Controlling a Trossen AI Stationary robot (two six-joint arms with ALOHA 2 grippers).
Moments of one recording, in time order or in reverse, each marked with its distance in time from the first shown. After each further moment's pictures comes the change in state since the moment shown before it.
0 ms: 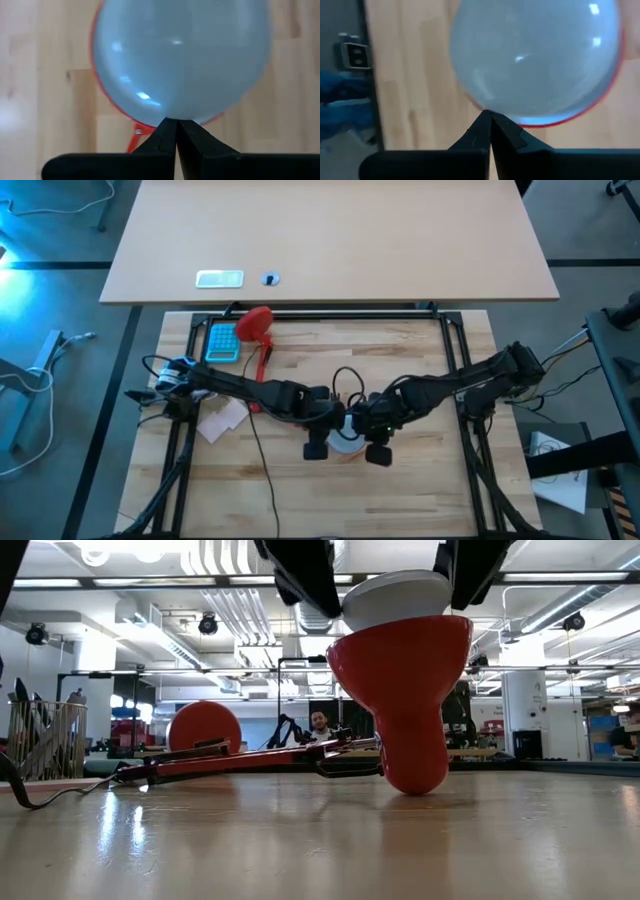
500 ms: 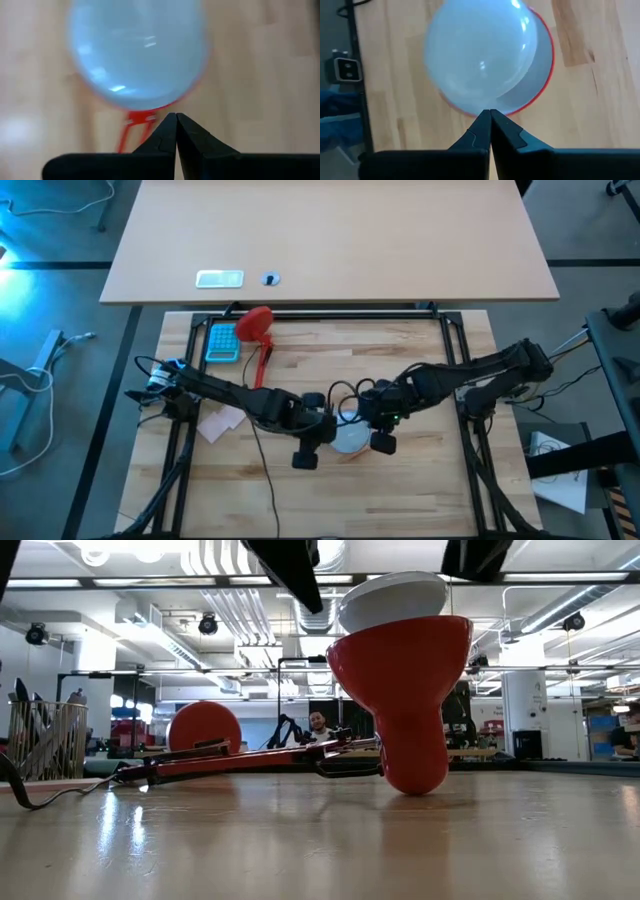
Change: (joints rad) left arm -0.071 -0.052 0.001 -0.042 -0.037 0.031; right arm -0.021 -0.086 0.000 -0.045 0.068 -0.011
